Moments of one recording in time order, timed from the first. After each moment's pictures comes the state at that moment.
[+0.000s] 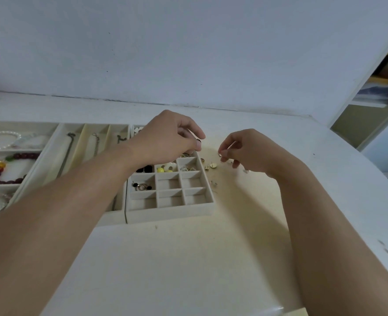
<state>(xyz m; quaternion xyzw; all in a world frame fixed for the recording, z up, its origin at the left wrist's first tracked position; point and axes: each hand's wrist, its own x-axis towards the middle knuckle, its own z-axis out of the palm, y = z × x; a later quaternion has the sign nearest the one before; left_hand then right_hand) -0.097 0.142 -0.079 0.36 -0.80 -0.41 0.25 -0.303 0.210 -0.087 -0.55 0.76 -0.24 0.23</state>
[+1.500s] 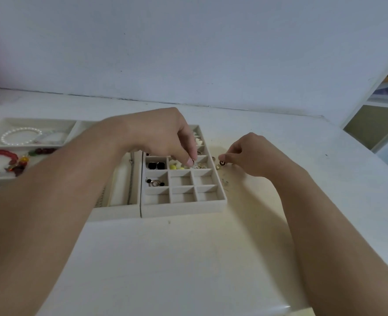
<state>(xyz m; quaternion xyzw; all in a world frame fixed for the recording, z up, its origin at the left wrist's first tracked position) -0.066 0.136 -0.051 0.36 -0.88 -0.31 0.05 -0.287 0.203 -0.099 -0.57 0.79 -0.16 0.14</state>
